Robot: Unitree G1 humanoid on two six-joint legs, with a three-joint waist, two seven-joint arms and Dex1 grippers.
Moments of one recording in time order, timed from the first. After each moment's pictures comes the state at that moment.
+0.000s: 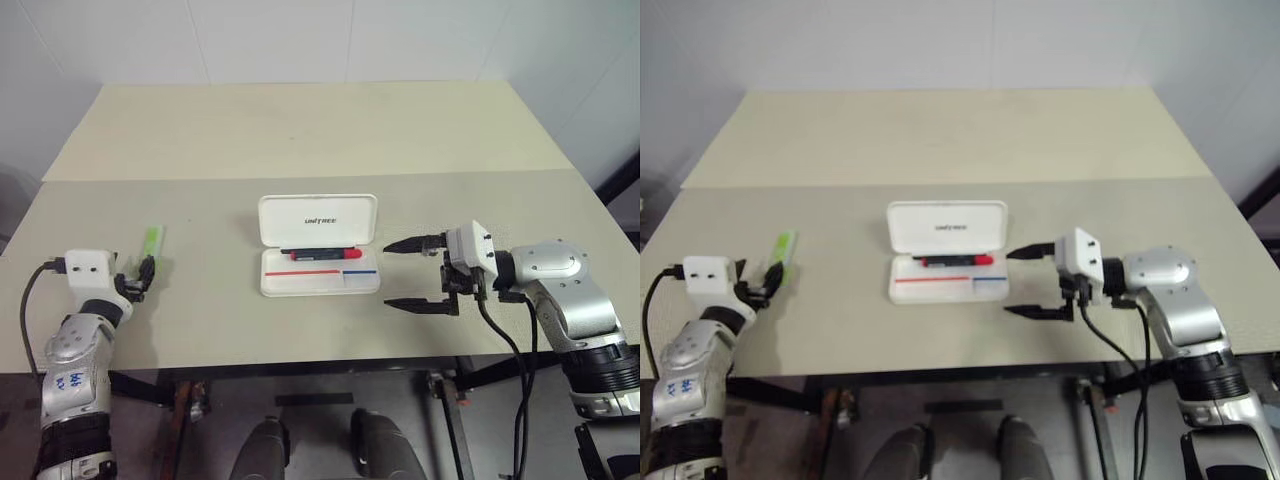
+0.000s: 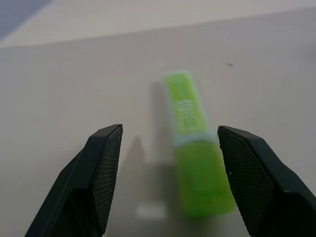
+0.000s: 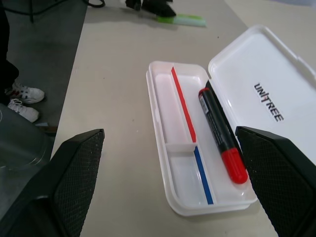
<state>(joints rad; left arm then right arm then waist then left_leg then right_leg) -0.18 0.49 0.41 0.17 -0.23 0.19 -0.24 -0.48 -0.72 0.07 -0.03 0.40 0.10 1.31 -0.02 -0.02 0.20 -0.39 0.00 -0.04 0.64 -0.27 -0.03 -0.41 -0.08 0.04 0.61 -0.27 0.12</state>
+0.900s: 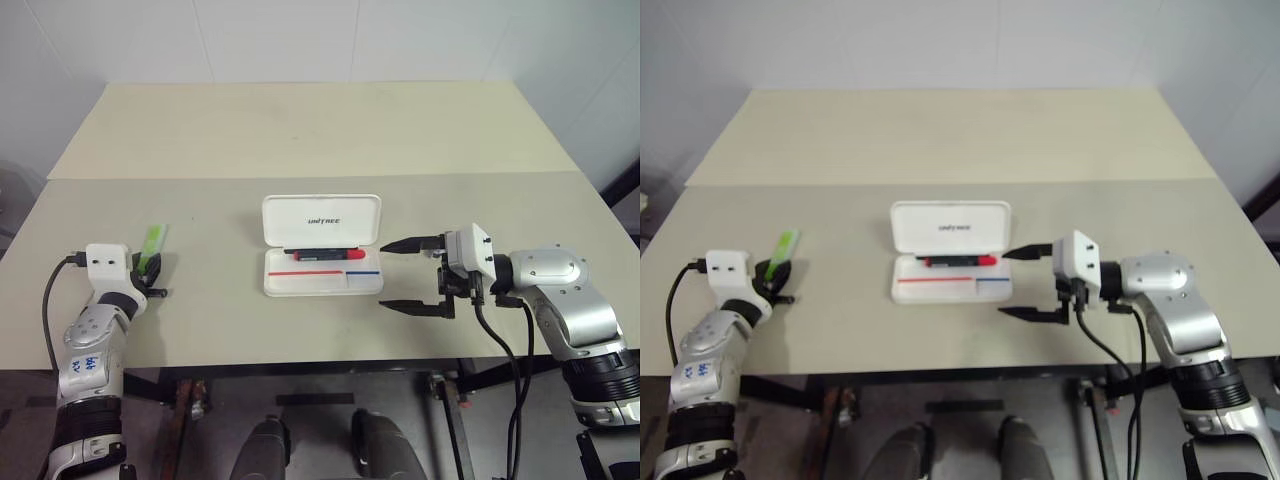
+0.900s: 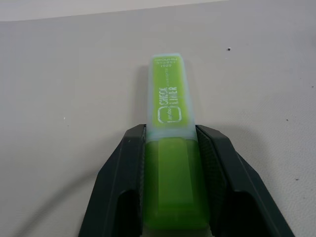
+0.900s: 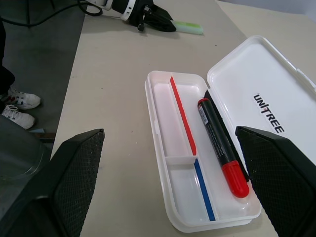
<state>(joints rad) -0.25 0.47 0.39 0.23 -0.23 0.21 -0.22 -0.45 -0.72 0.07 -0.07 0.41 0.11 1.26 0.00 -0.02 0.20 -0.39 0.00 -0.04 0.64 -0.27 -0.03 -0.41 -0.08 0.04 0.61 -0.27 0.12</state>
